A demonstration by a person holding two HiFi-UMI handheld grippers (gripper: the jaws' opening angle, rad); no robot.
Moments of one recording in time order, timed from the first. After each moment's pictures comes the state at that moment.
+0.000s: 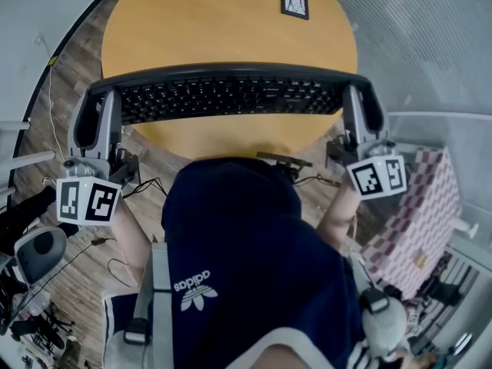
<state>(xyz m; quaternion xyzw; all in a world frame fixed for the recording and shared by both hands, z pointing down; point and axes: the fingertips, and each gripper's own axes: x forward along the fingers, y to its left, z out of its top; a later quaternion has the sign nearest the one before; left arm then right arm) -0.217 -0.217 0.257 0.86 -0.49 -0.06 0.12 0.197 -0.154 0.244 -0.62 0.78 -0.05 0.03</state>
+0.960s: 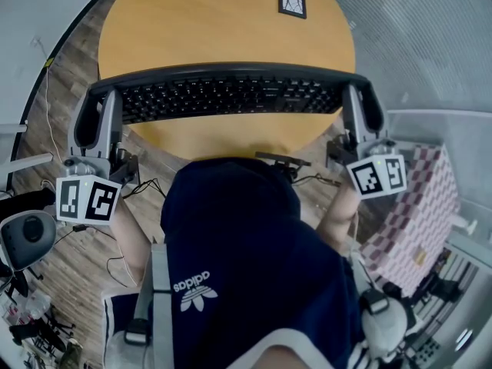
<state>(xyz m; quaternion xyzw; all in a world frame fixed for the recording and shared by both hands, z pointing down) -0.216 -0.219 0.266 0.86 -0.48 -0.05 0.13 0.197 -0.153 0.247 -0.63 0.77 -0.05 0.02</state>
